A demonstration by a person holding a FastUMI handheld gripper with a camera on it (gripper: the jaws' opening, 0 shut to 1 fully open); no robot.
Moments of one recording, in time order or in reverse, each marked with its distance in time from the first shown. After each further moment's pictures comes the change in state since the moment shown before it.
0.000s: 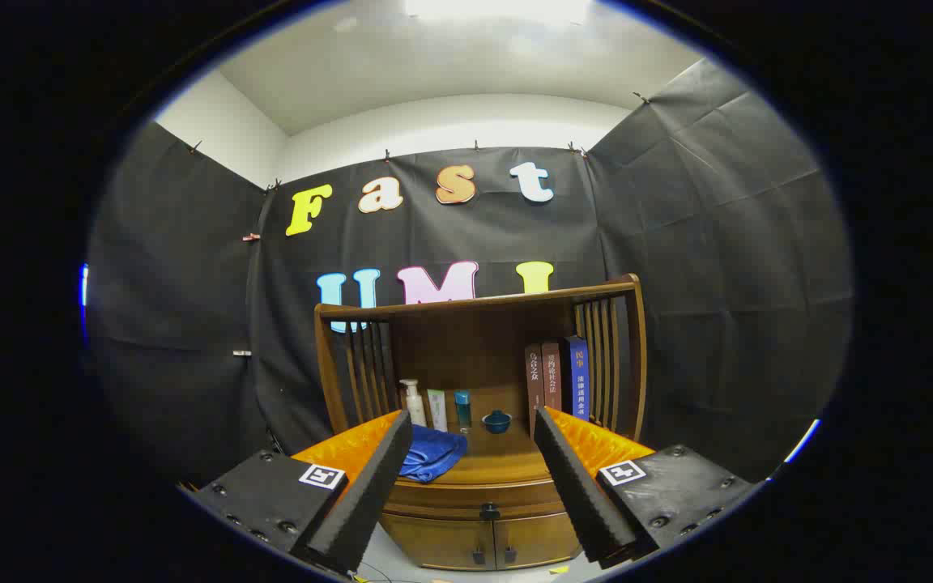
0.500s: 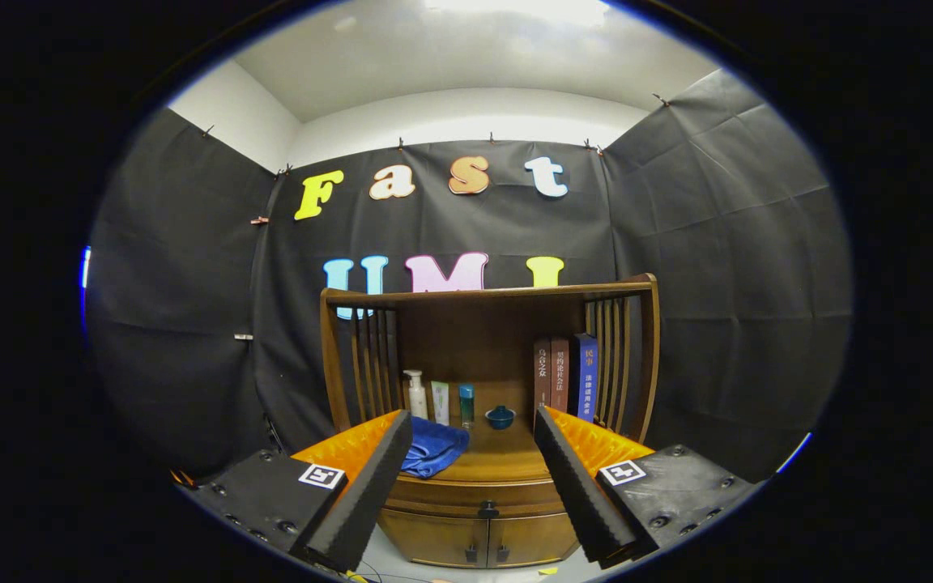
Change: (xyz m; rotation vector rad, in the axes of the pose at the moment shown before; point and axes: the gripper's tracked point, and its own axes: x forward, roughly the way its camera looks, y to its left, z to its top) arm 0.001 0.000 -0.007 -0.042 0.031 0.032
